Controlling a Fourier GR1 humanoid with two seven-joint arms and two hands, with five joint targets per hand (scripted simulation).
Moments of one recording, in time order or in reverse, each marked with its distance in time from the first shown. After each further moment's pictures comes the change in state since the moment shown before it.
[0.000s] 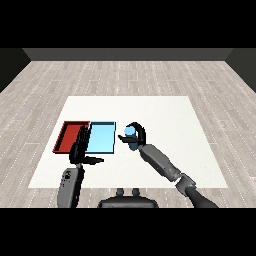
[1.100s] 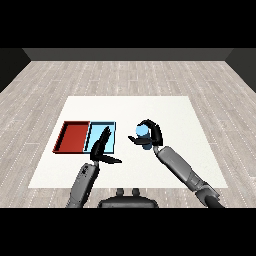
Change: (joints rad) left arm -0.096 -0.043 -0.233 0.149 0.005 0.102 0.105; right arm 0.170 -0.253 -0.057 -0.528 0.334 0.035 0.317
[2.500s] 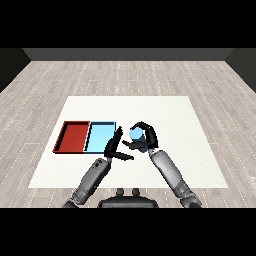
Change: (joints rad) left arm -0.185 -0.001 -0.199 0.264 0.187 0.215 -0.047; right arm 0.114 0.247 -0.206 -0.092 0.353 0.260 0.081
